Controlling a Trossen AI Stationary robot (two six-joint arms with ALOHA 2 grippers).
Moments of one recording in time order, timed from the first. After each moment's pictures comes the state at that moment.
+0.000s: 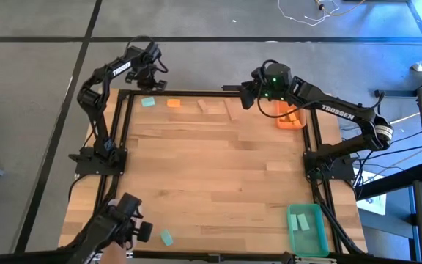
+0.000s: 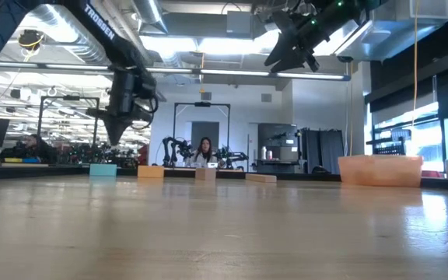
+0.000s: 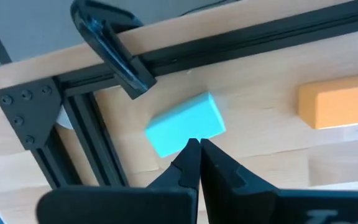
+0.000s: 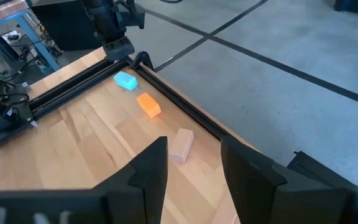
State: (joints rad) left arm 1.16 1.89 1.51 -1.10 -0.09 -0.20; right arm -0.55 1.36 1.18 -0.30 0.02 0.22
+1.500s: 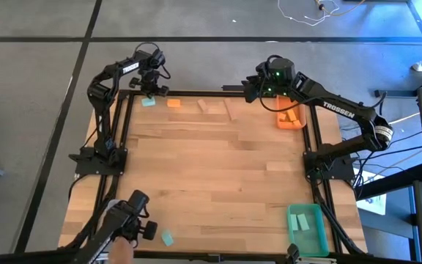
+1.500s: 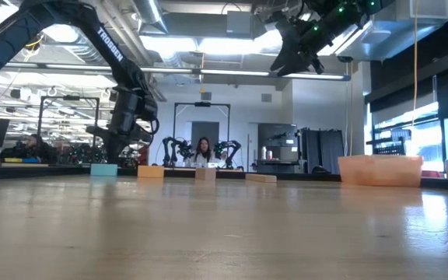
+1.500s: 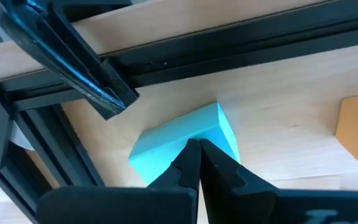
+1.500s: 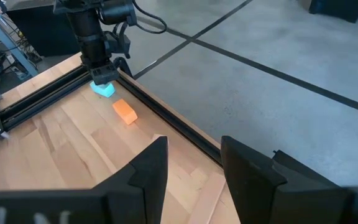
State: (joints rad) left arm 1.16 2.06 1.53 -1.09 -0.07 -0.20; right arm -0.62 1.35 1.18 -0.30 0.01 0.20
